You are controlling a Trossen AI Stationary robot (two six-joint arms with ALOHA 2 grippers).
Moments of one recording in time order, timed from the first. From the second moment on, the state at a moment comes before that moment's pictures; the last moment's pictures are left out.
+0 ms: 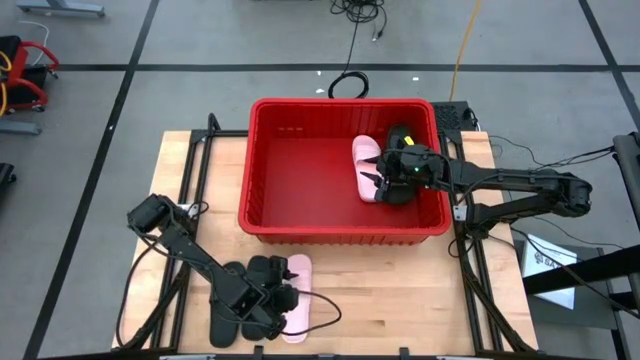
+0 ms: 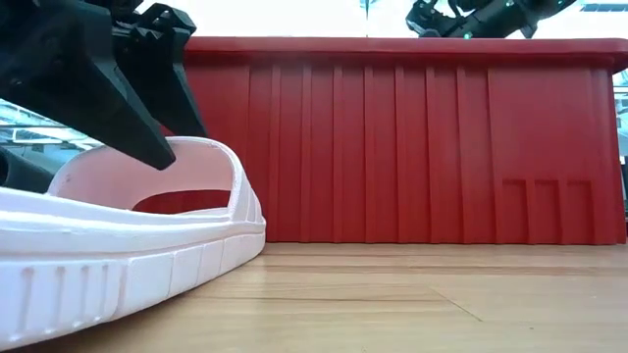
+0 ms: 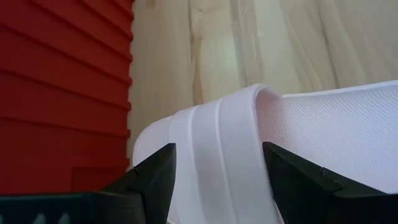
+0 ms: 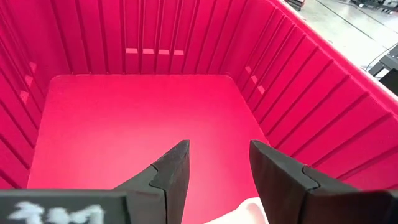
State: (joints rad) left arm -0.69 1.88 1.24 -0.58 -0.63 -0.39; right arm -0.26 1.11 0.83 -0.08 0.15 -0.19
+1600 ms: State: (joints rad) left arm -0.62 1.73 1.24 -0.59 -0.51 -0.28; right arm -0.26 1.11 0.83 0.01 0.15 -0.21
